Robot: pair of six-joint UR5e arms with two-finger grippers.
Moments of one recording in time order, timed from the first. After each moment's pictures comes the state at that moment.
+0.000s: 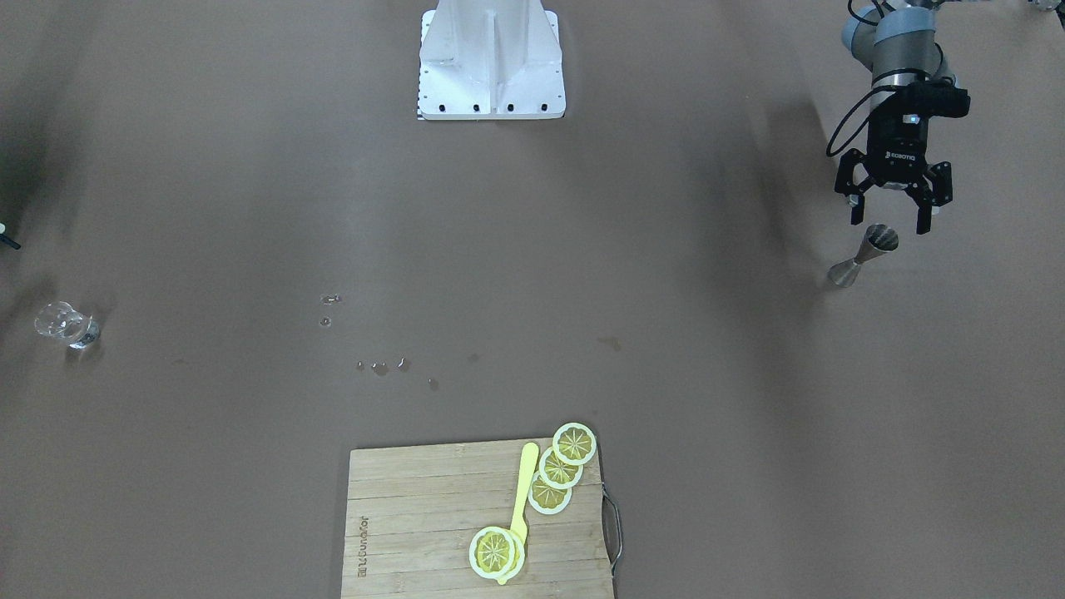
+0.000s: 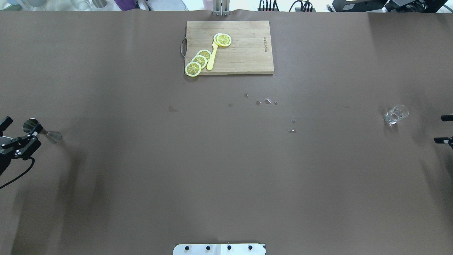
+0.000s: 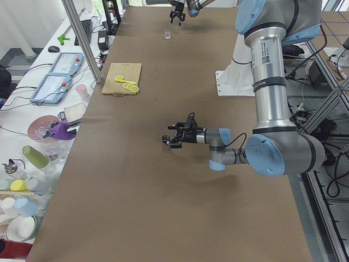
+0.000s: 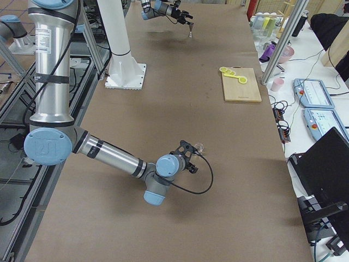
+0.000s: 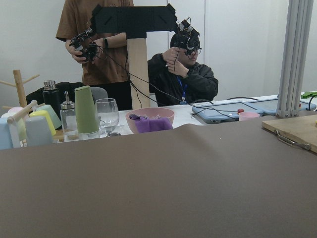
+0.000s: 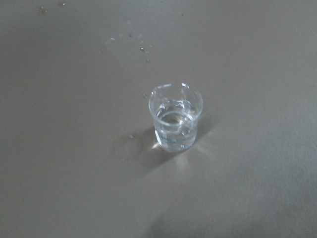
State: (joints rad) left arm -0.30 -1.29 -1.55 -3.36 -0.64 -0.78; right arm 1.26 -1.66 1.13 0.04 2.49 0.09
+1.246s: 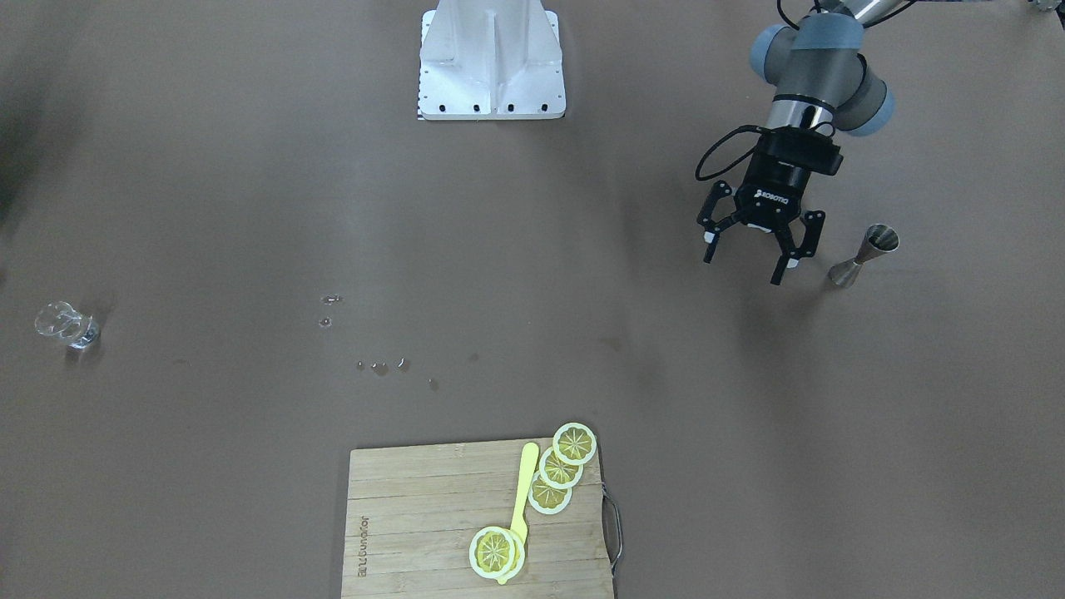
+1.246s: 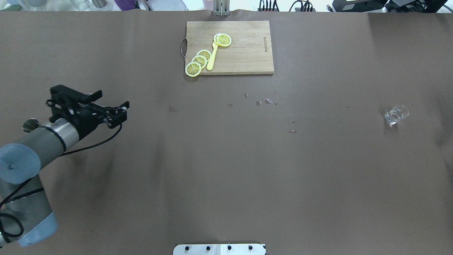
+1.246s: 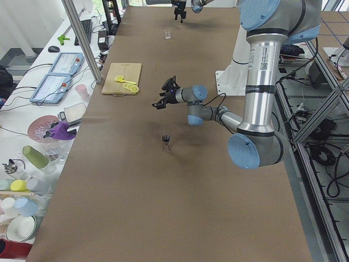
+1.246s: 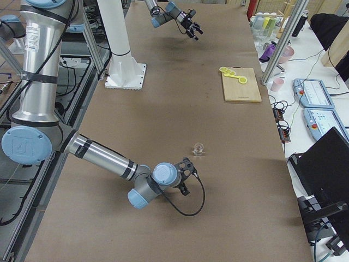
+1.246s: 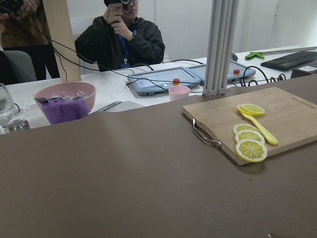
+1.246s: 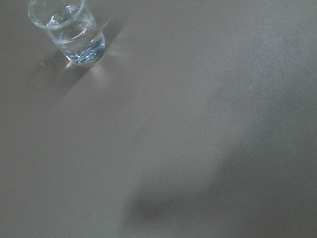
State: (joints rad) left arm -0.51 -1.70 -1.74 -2.67 -1.20 -0.77; right arm 1.32 -1.73 1.22 -0.41 2.44 0.04
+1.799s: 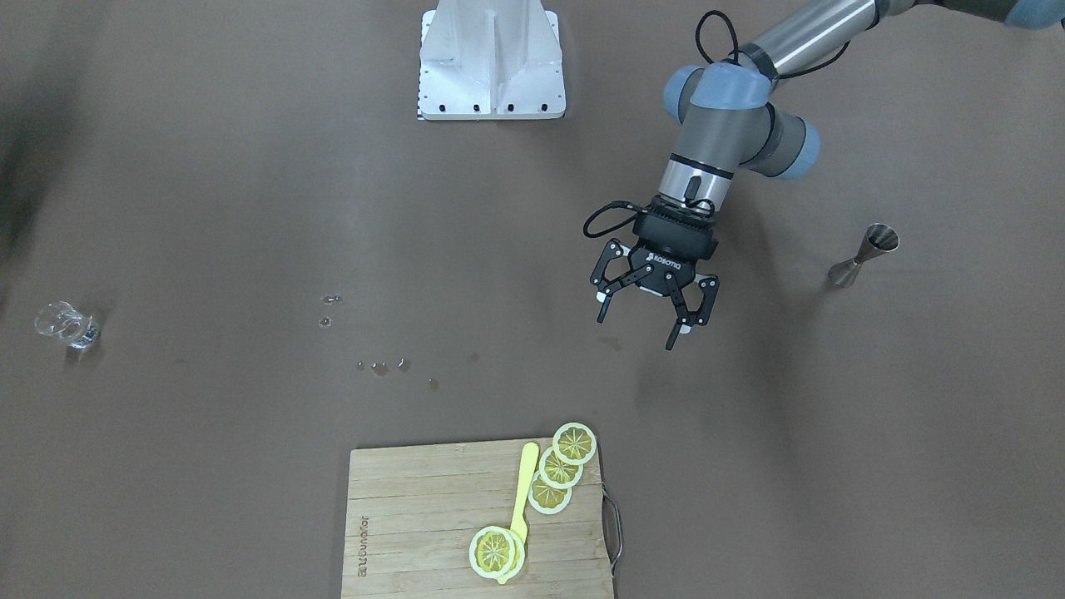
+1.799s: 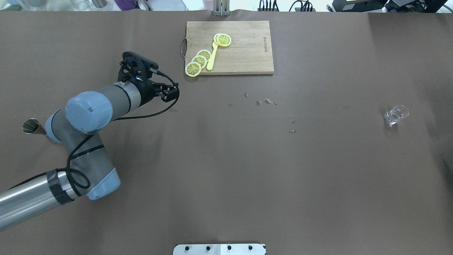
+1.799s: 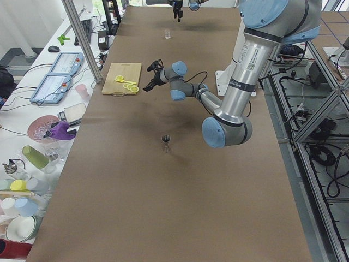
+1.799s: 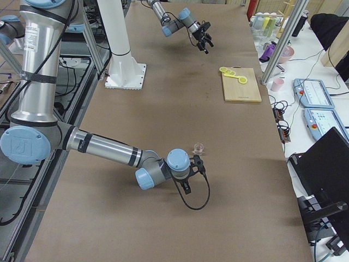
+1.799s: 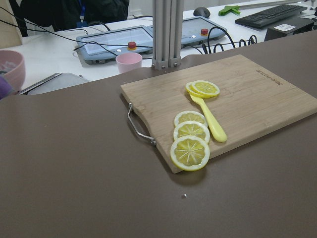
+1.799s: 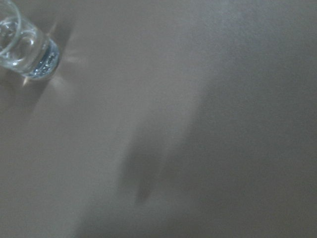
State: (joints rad) left arm -0.62 -2.08 -1.56 -2.36 -1.41 -0.70; right arm 1.34 -1.74 1.44 -0.92 2.37 0.02
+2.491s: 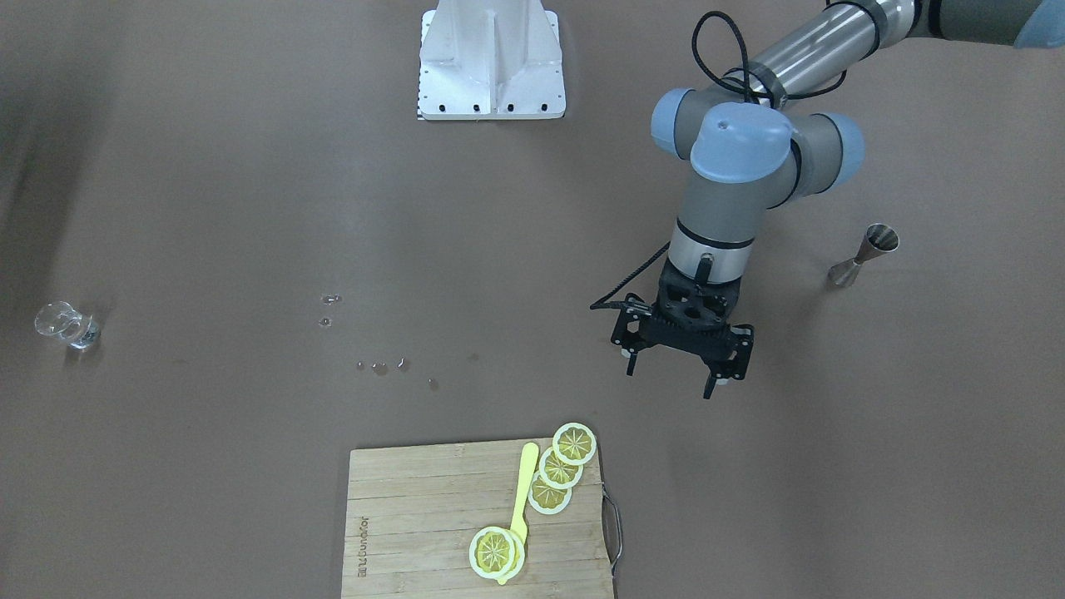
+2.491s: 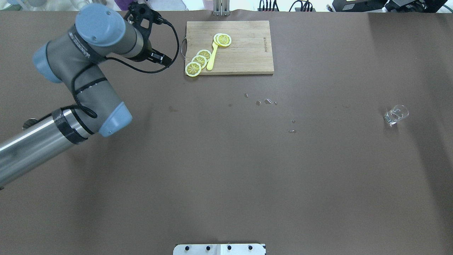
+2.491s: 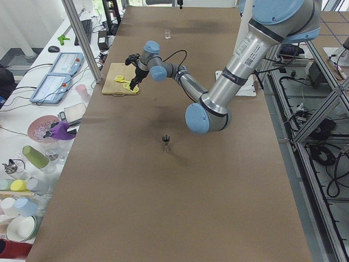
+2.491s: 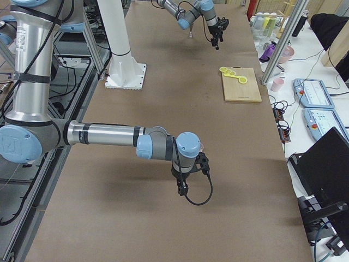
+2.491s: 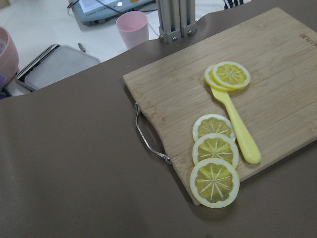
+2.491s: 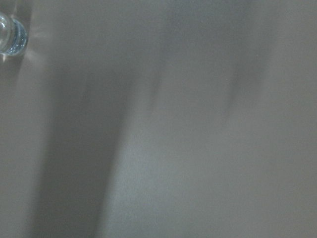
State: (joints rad) left arm -0.84 -2.24 -1.51 -1.85 -1.79 -0.58; right arm 1.52 -1.73 1.74 -1.68 2.28 -0.29
